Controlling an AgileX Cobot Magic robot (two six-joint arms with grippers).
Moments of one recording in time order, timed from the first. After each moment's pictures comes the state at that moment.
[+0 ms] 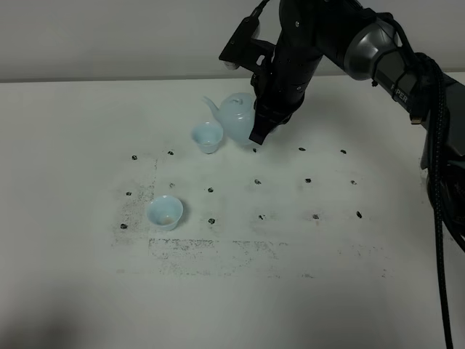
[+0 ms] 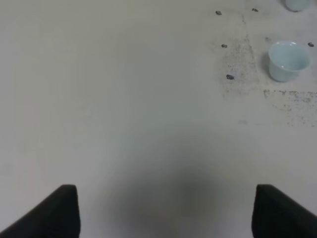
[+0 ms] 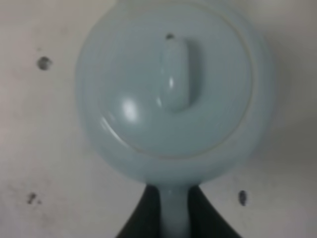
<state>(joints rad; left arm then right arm) 0.05 0.00 -0.46 -0.10 1.06 0.07 0.46 2.34 -2.20 0.05 1.23 -0.67</state>
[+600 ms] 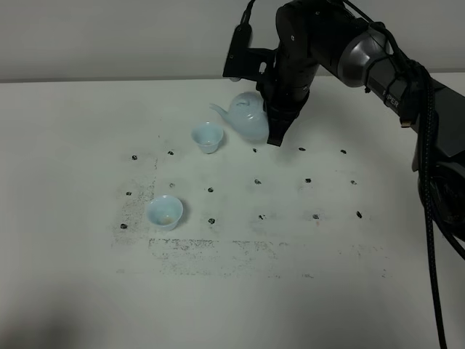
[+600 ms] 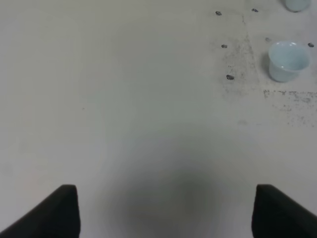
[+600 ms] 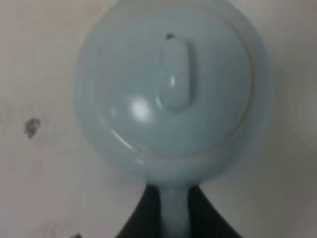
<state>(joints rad) 0.05 0.00 -0.46 -0.10 1.06 0.07 0.46 2.38 -2.21 -0.07 1.13 -0.85</state>
